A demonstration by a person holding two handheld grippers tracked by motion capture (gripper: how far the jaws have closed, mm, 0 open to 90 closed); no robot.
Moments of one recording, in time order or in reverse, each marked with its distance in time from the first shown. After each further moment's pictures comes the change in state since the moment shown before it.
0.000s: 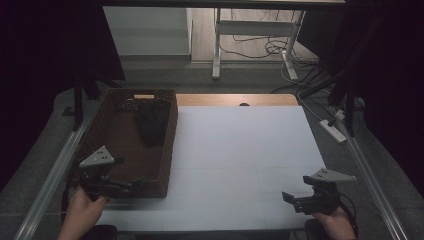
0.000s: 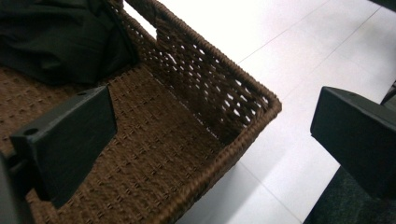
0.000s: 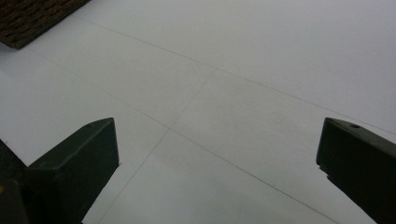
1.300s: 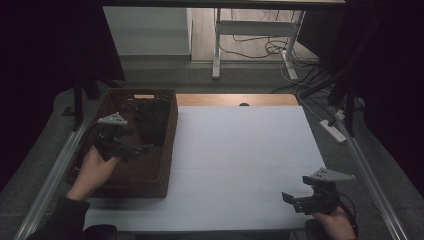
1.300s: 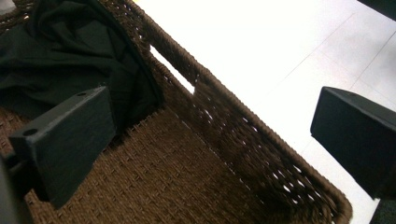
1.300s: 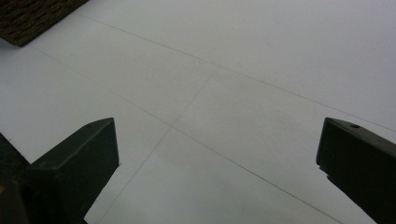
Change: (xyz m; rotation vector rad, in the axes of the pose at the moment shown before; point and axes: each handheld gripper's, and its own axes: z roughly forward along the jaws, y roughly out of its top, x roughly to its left) left arm 0.050 0.070 0.036 0.056 -0.025 -0.012; right arm 0.000 0.000 0.001 0.012 0.011 0.001
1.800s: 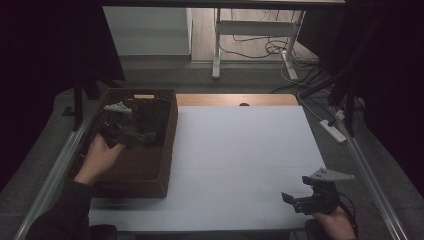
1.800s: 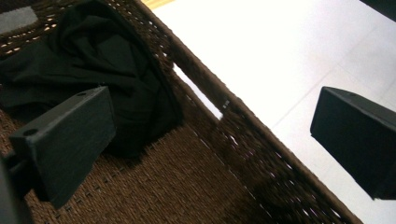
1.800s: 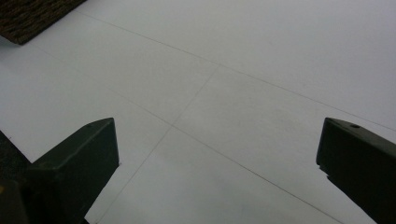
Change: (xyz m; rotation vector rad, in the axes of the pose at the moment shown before) left arm 0.022 0.021 0.015 0.003 0.039 -0.039; right arm 0.000 0.000 0.001 0.006 0.003 -0.003
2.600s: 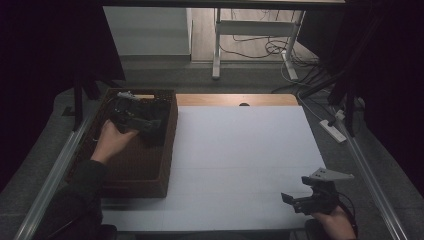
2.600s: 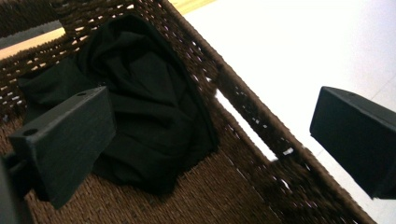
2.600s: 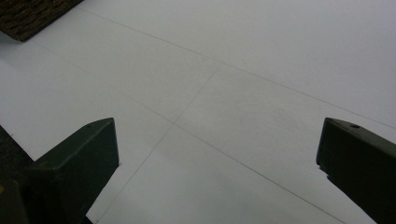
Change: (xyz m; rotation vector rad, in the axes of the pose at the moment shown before) left arm 0.032 0.028 0.037 0.024 0.059 -0.009; right arm 0.000 0.000 0.001 0.011 0.008 -0.004
